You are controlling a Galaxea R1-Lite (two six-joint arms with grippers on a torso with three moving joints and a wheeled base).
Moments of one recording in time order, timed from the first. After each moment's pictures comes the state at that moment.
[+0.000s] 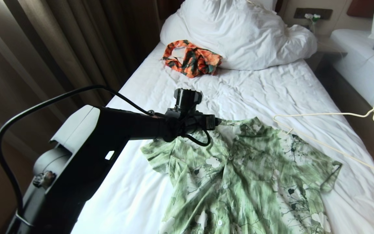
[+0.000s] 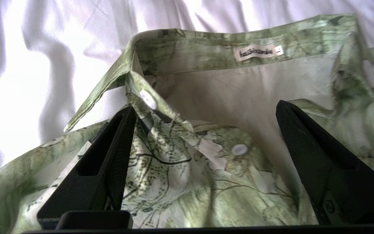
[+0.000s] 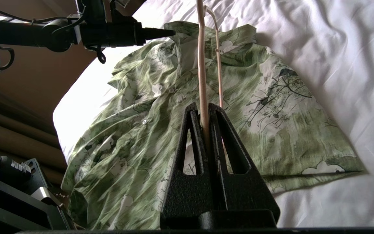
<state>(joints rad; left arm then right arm) -0.59 2.40 -1.90 -0.11 0.02 -0.21 -0.78 1.58 -0.78 -0.24 1.52 -0.25</state>
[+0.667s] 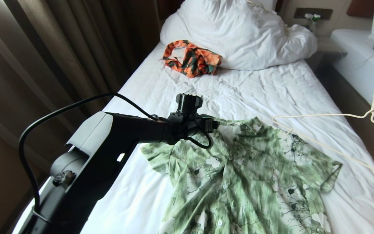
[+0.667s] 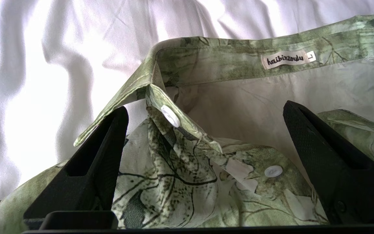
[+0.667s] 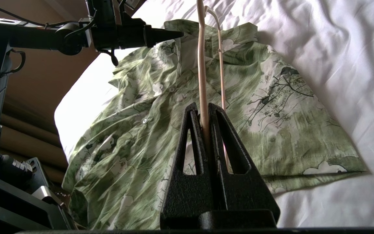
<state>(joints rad) -0.58 2.46 -1.95 -0.15 0.07 -0.14 -0.77 1.59 -0.78 -0.24 1.52 -0.26</state>
